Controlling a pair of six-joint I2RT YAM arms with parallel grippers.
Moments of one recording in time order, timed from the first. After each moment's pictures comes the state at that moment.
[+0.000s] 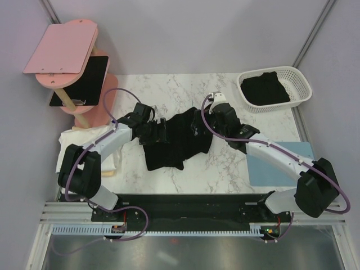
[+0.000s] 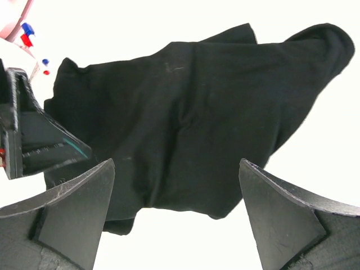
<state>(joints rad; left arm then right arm) -0.38 1.55 1.00 -0.49 0.23 -0.43 0.66 1.38 1.01 -0.14 0.11 0.38</state>
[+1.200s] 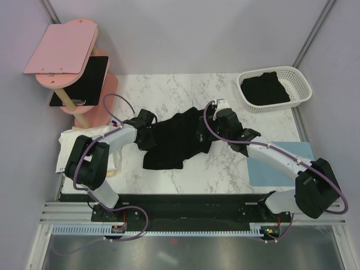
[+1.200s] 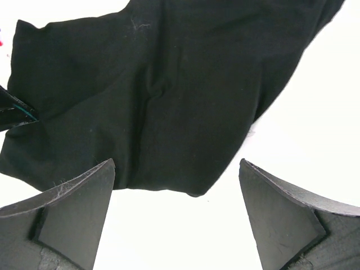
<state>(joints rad) -0.38 1.64 0.95 -0.53 -0.10 -0.57 0.61 1.37 0.90 -0.15 0.09 0.38</state>
